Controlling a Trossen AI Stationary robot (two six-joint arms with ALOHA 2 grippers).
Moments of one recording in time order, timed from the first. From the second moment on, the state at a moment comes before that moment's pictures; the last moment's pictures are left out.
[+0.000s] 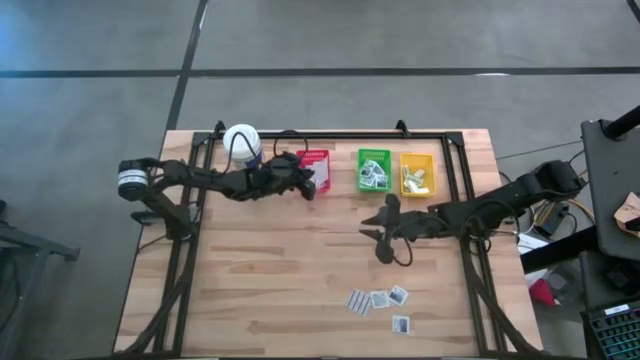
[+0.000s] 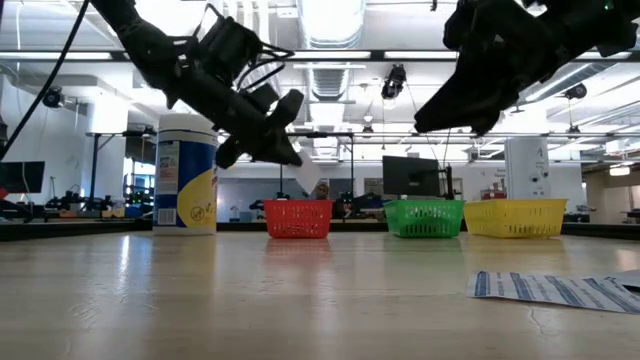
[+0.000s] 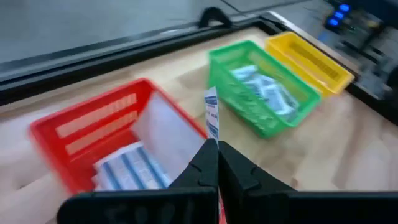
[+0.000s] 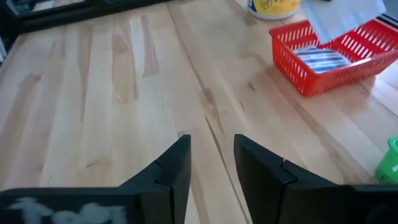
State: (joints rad) left arm 0.26 1.53 0.75 0.36 -0.29 -0.50; right arm 0.24 1.24 0.56 0.13 0.37 0.39
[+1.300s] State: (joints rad) left arm 0.30 1.62 0.71 0.46 -0.39 -0.55; right arm 0.31 1.26 0.56 0.13 0.16 0.39
